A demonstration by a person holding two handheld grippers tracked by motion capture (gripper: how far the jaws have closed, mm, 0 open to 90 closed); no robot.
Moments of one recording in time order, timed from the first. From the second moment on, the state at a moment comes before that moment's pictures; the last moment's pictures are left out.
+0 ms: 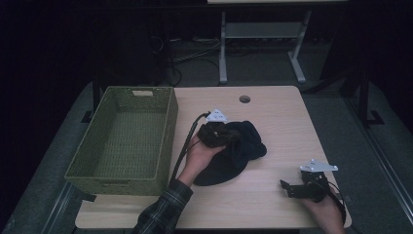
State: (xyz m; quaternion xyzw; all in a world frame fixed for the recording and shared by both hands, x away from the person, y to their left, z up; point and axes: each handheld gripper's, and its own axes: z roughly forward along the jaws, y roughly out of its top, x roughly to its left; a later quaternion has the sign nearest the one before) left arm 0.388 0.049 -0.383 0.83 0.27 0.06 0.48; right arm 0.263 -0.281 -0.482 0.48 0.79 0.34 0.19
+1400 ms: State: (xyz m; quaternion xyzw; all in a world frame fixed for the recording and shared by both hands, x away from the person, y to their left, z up) left arm 0.394 0.101 -0.384 0.80 0.36 0.09 0.47; right arm 0.287 -0.255 -0.455 0.45 0.80 0.35 0.15
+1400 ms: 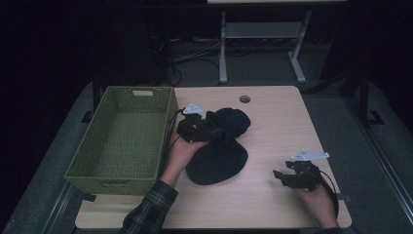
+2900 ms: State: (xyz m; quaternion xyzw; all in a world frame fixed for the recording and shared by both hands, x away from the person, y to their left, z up) left arm 0.369 0.100 -0.388 0.82 0.33 0.07 0.46; right arm 0.355 -0.190 -0.451 0.38 0.85 0.35 0.10
